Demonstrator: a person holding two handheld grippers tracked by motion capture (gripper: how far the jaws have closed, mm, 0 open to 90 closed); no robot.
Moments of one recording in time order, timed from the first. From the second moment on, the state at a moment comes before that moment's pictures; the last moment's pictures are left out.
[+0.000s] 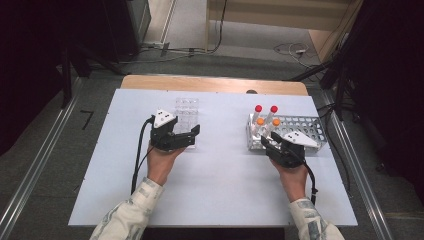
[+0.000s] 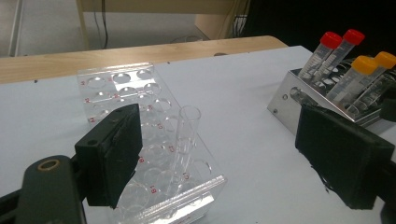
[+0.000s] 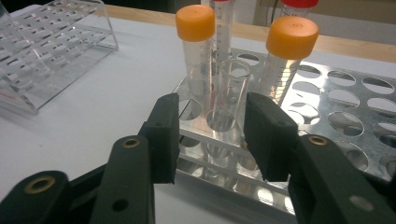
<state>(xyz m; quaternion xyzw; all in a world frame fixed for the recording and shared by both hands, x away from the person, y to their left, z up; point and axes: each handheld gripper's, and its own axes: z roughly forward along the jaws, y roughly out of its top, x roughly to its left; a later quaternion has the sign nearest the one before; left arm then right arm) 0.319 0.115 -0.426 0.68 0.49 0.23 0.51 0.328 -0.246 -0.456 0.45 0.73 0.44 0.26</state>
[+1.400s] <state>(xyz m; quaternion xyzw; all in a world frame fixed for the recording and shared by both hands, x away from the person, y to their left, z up) 0.318 0.111 -0.425 0.68 0.48 0.23 0.50 0.327 -0.246 -0.421 0.43 0.71 0.47 0.30</state>
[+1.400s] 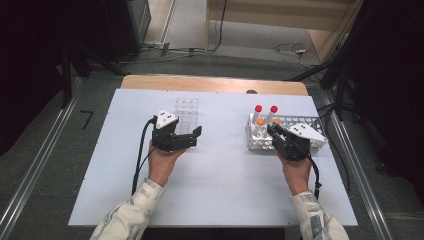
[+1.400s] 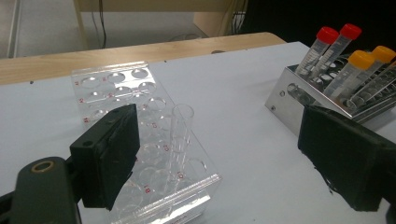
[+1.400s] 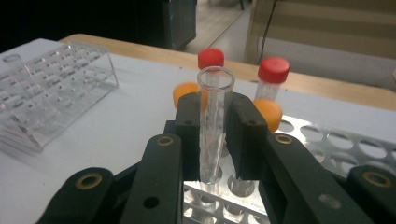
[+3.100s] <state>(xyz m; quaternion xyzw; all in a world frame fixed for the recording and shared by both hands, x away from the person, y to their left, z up) 0.301 0.080 -0.419 0.71 0.43 0.21 0.52 0.314 -0.119 -0.446 0.34 0.78 0.49 0.20</state>
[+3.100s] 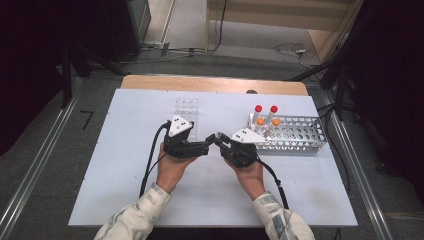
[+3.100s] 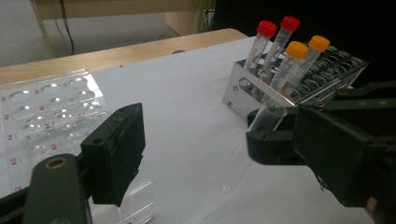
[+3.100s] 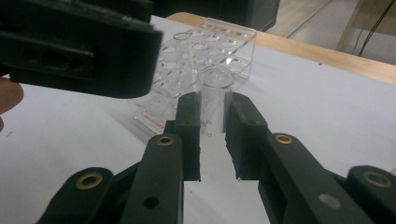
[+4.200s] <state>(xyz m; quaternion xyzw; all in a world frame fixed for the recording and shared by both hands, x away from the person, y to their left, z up) 0.301 0.077 -0.424 0.74 0.40 0.18 0.52 0.308 -0.097 -0.449 0.33 0.79 0.49 0.19</state>
